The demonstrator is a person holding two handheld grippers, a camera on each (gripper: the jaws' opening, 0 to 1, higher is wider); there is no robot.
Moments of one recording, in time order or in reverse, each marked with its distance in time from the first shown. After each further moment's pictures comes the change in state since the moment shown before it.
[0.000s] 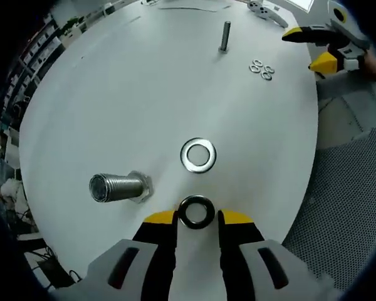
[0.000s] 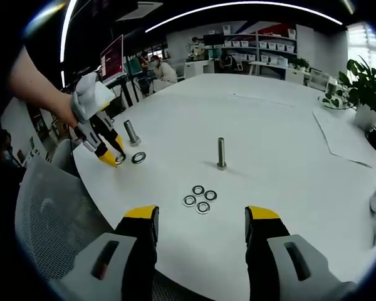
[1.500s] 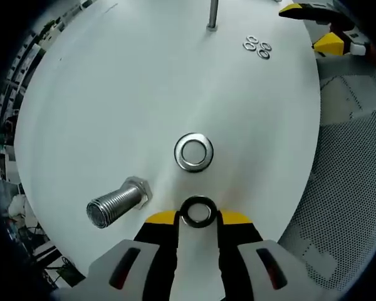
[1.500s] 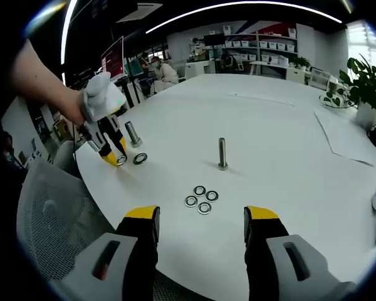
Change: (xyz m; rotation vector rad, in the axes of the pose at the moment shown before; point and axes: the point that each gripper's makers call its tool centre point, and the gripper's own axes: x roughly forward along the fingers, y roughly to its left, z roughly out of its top) left arm 0.002 0.000 -0.001 0.097 0.192 -0.011; right arm 0.000 0.001 0.000 0.012 -0.004 0.014
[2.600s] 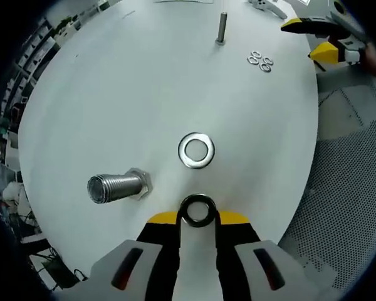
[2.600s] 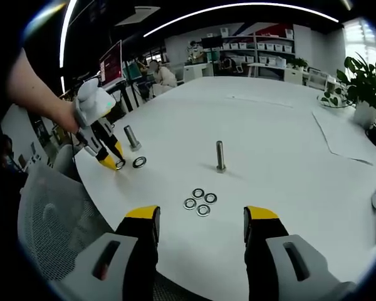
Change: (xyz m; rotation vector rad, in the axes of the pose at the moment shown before) left arm -0.002 0.000 -0.004 -0.094 -0.131 0.002; right arm -0.002 -0.002 0.003 0.013 -0.020 -0.005
